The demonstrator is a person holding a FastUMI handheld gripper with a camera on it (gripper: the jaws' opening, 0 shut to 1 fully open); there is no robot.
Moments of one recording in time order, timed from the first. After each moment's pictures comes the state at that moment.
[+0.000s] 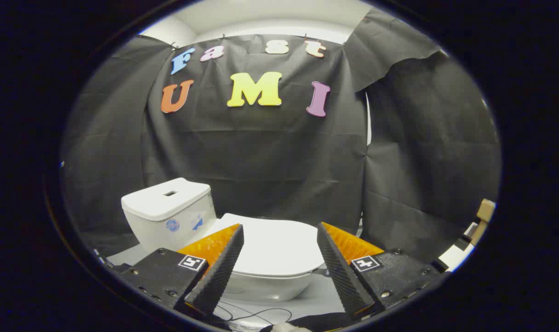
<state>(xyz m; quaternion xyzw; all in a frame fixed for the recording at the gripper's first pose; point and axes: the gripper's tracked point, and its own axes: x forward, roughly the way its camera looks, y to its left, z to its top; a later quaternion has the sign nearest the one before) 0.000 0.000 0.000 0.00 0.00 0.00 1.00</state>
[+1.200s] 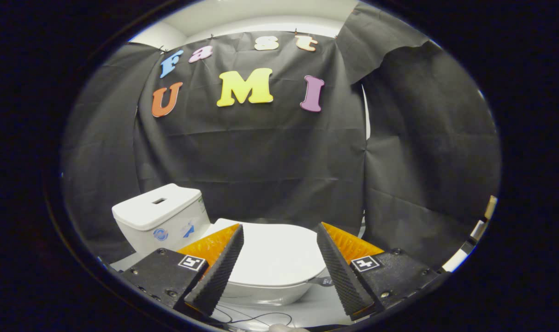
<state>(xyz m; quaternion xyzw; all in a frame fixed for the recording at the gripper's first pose) 0.061 -0.031 0.013 0.04 0.01 0.02 1.00</state>
